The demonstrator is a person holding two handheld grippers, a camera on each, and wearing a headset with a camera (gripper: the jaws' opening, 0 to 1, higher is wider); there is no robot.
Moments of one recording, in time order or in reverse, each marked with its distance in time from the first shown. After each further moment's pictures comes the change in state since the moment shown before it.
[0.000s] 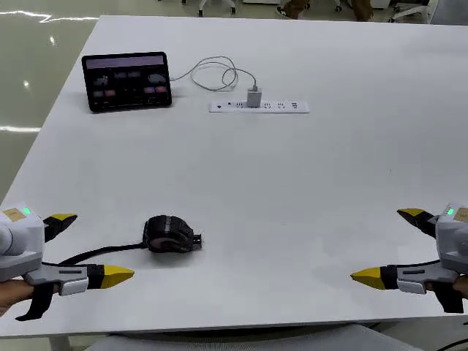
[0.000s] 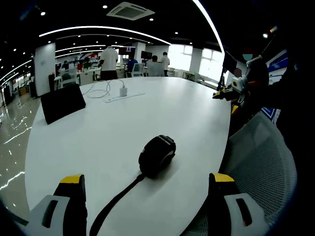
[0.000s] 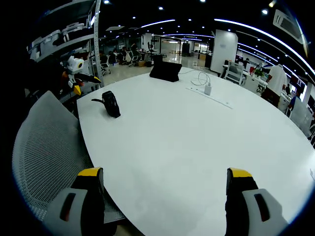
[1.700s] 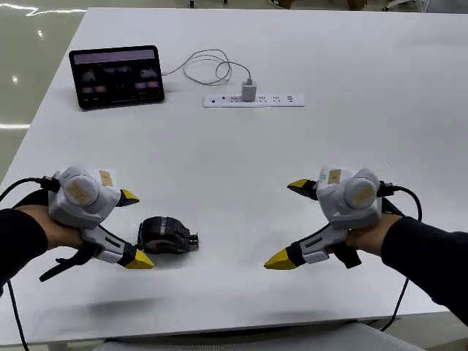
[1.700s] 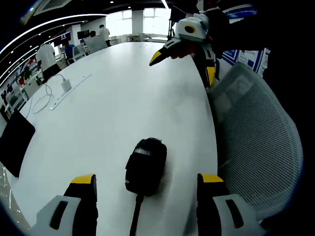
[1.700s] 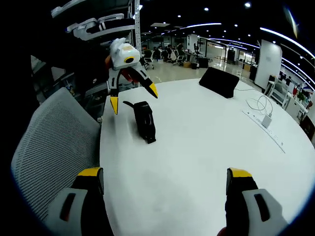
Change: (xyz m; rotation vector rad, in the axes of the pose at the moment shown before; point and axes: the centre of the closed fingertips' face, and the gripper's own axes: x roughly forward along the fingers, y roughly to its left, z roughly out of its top) left arm 0.079 -0.021 0.010 0.446 0.323 -0.290; right arm 0.116 0.088 0.083 -0.218 -0.007 0.342
